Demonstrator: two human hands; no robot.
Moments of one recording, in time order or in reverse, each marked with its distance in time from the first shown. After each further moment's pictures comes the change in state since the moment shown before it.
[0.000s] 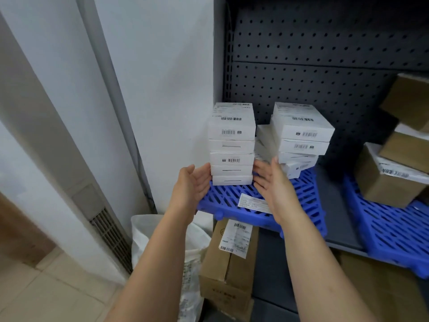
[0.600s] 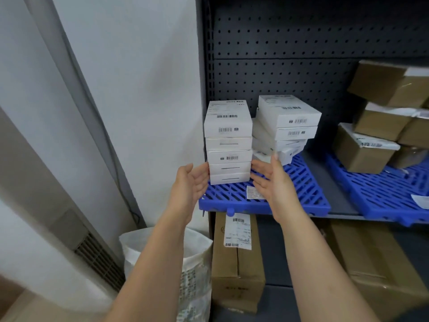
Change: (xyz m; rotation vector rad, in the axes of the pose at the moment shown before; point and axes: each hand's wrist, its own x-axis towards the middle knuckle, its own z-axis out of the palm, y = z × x) left_hand 0.022 0.012 -0.037 0.075 -0.271 -0.048; right_hand -0.028 0.010 0.038 0.095 0.247 -0.003
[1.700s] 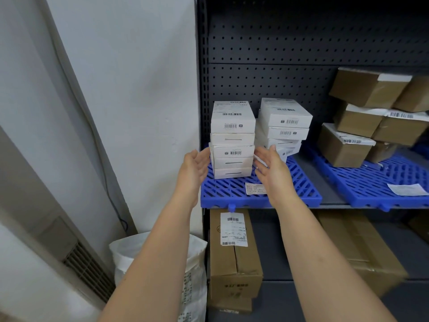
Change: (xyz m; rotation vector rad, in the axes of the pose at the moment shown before) left_hand 0.019 0.016 0.009 0.050 -0.025 0.079; right_hand -0.001 -0.010 0.014 -0.021 0.111 -0.138
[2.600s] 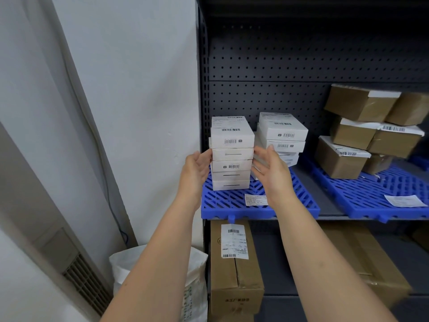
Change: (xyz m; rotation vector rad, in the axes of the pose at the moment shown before) left_hand -0.012 0.025 0.016 0.036 0.000 0.119; right_hand -0.004 -0.029 0.009 0.007 -0.014 -0.100
